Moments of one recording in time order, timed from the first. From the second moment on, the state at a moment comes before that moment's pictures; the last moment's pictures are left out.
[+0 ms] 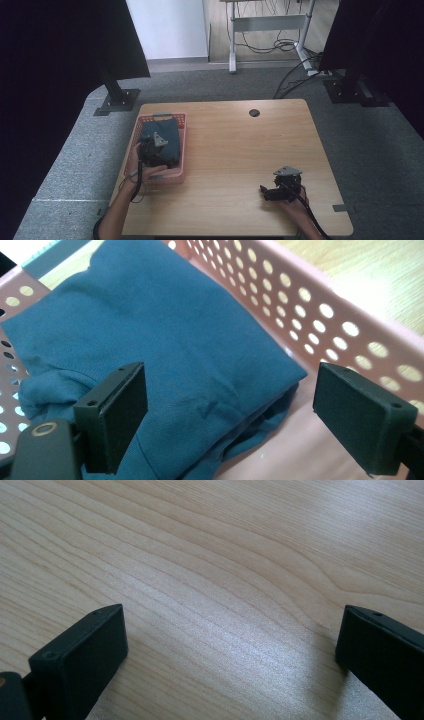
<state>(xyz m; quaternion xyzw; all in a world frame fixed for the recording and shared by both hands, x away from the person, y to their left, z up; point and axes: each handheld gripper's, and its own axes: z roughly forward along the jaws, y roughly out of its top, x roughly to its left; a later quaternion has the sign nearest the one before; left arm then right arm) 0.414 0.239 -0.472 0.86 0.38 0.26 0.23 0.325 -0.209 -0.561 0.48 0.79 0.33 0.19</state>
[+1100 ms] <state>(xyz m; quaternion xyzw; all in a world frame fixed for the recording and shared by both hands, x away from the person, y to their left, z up) 0.450 0.209 -0.491 0.92 0.33 0.20 0.06 0.325 -0.209 -0.561 0.48 0.79 0.33 0.19</state>
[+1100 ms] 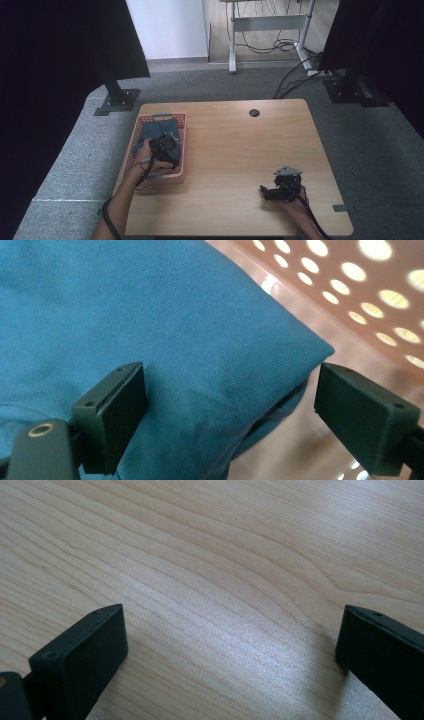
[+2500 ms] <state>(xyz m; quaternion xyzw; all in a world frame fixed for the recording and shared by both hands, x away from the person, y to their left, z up) 0.459 0.200 -0.510 0.91 0.33 0.25 0.02 0.325 -0.209 -0.561 0.48 0.79 0.33 0.20</state>
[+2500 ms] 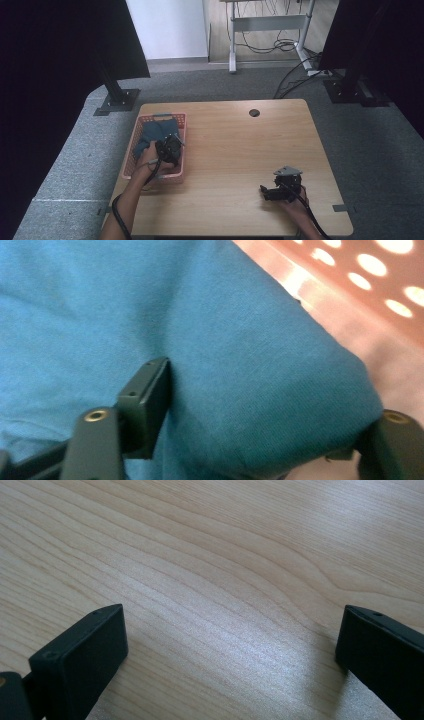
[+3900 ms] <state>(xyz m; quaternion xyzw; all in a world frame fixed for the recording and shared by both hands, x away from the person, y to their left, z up) 0.425 0.245 -0.473 0.84 0.36 0.34 0.20 0.324 -0.209 -0.561 0.47 0.79 0.34 0.19</state>
